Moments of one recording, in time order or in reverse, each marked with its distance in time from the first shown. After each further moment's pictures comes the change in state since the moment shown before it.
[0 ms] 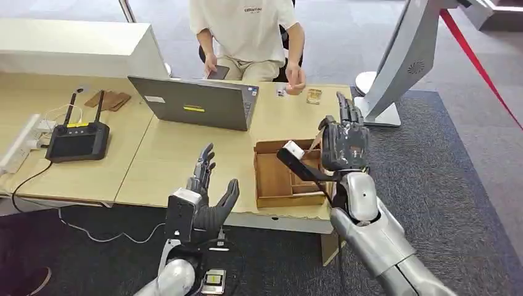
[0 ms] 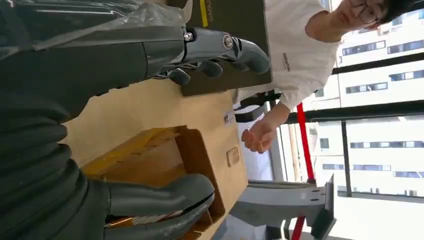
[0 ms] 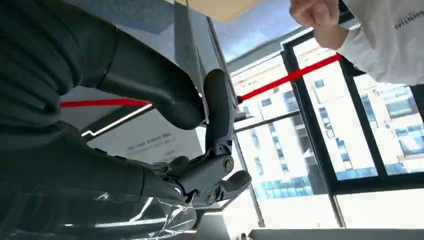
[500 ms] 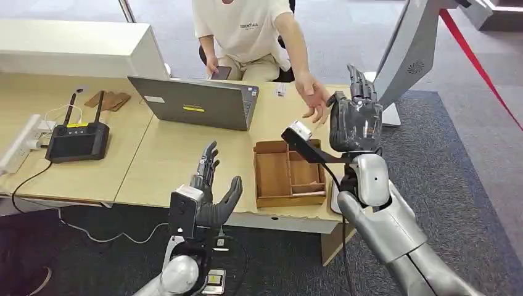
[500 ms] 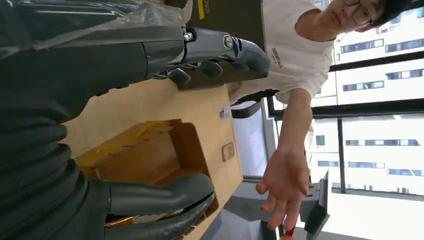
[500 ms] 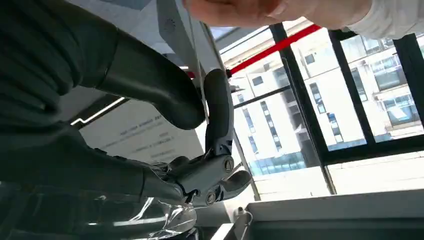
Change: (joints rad) left arm -0.030 -0.019 -0.011 0.029 0.051 0.000 -0.034; right arm -0.065 -0.019 -0.021 -0.077 0.012 0.051 0.000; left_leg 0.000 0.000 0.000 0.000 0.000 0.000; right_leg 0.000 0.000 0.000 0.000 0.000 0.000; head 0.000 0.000
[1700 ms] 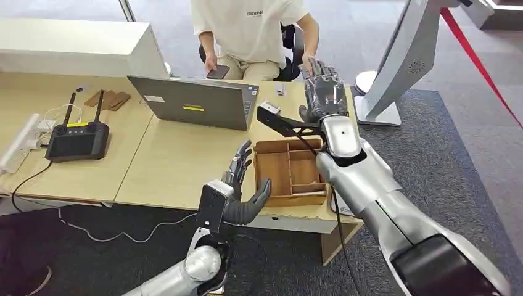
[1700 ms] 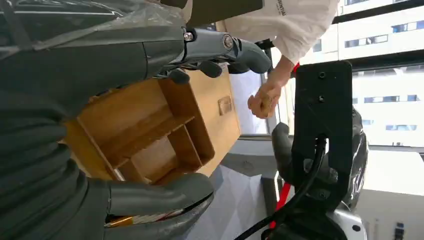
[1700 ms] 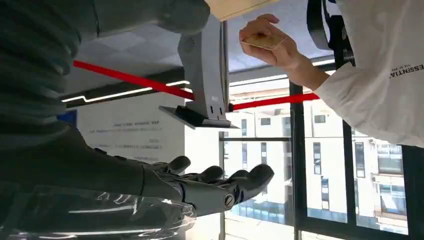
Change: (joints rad) left arm -0.161 -0.028 -0.180 0.162 0.214 0.000 -0.101; right arm -0.322 0.192 0.116 0.547 -0.089 0.172 -0.051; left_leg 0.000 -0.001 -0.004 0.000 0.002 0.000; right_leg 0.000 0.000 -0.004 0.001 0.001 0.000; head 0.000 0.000
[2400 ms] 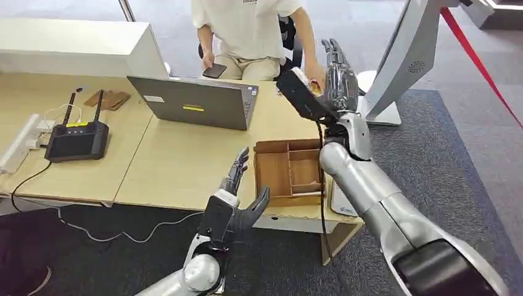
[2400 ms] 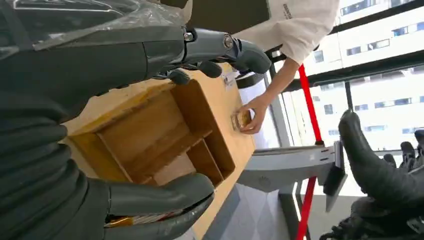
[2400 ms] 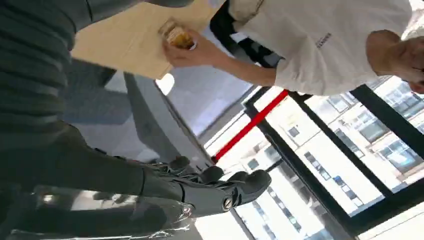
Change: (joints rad) left arm 0.073 0.006 0.041 -0.014 -0.207 0.000 0.087; right arm 0.067 -0.008 -0.098 -0.124 -0.598 -0.278 -0.220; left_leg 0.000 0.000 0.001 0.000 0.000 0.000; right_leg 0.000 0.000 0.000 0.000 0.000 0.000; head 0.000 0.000
